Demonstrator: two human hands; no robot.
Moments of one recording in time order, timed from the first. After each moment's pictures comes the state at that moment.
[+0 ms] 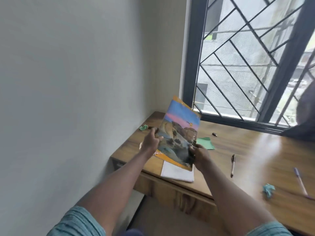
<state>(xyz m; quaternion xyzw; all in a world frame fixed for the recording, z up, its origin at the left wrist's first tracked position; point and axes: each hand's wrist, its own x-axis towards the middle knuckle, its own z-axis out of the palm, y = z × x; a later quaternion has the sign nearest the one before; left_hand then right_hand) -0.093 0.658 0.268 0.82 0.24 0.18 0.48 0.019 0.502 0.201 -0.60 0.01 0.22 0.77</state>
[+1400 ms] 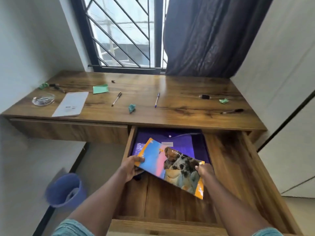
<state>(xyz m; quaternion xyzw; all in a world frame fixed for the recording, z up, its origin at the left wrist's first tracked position) -0.213 0.154 0.093 0.56 0.34 -0.17 0.74 -0.150 -0.127 0.052 -0.80 0.30 0.17 0.49</state>
